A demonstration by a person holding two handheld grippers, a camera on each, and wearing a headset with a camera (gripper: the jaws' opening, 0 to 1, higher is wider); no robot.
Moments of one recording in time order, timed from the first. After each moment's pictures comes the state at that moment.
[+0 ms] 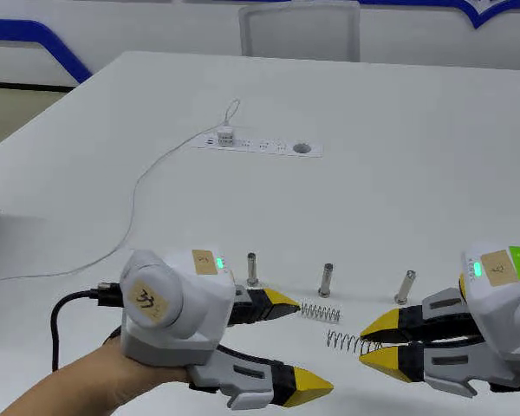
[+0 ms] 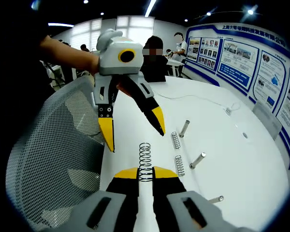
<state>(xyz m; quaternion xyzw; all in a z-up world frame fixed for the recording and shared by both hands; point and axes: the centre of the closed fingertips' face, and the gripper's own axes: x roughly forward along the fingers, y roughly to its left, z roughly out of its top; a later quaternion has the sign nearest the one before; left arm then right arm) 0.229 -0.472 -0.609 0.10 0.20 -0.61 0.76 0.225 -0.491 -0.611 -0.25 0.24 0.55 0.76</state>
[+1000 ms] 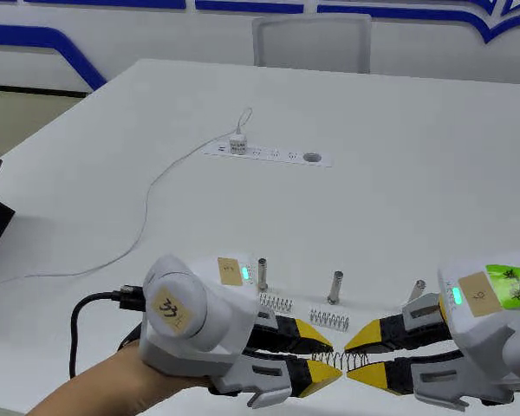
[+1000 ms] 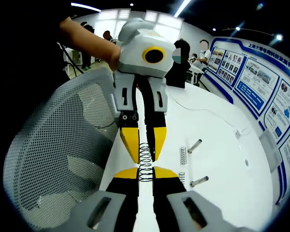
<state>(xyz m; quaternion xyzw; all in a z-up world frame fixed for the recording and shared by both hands) 0.215 -0.471 -0.600 0.12 0.19 -0.63 0.74 0.212 -0.465 -0.601 -0.34 0.20 0.60 0.70</state>
